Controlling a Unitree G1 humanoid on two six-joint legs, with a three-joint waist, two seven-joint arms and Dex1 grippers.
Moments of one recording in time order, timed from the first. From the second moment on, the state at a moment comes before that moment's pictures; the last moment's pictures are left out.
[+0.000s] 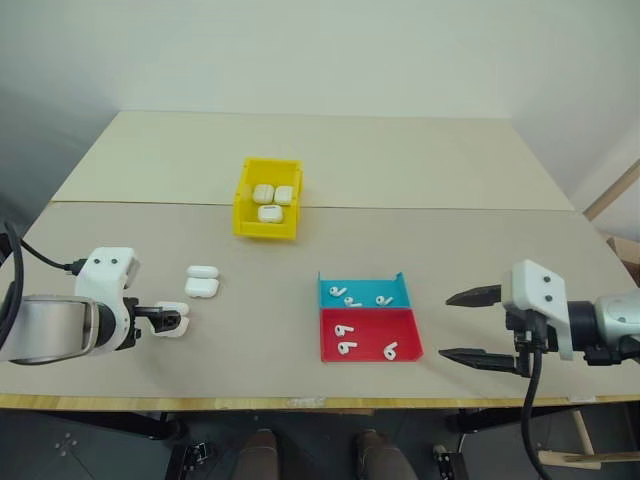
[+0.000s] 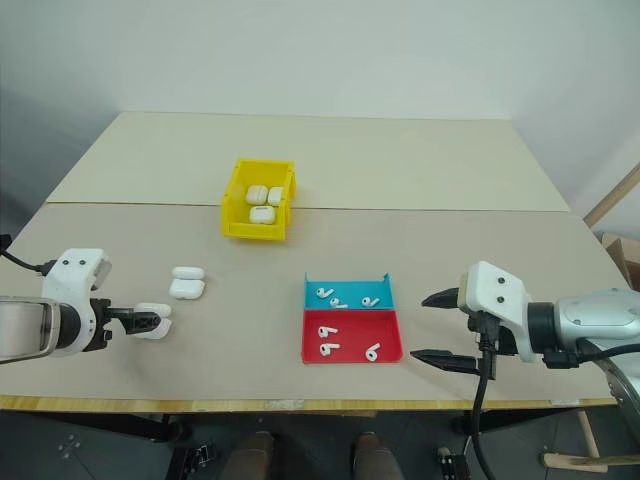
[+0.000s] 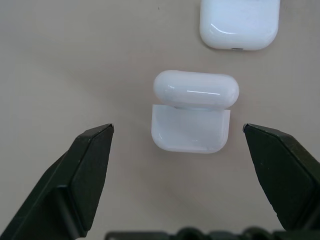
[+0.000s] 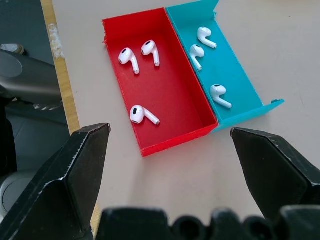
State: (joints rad) left arm -0.16 1.38 0.08 -0.28 -1.97 1.08 0.69; right arm -0.01 -1.12 -0.29 -0.55 0.57 0.60 1.12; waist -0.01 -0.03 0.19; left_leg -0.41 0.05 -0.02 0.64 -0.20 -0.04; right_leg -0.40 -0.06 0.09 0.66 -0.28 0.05
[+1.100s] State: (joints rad) left arm -0.32 1.24 -0.09 -0.19 -1.97 1.12 0.84; right arm 0.03 -1.11 -0.31 -0.58 0.59 0.64 1.07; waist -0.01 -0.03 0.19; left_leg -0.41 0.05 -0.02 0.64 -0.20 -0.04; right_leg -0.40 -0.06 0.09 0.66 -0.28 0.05
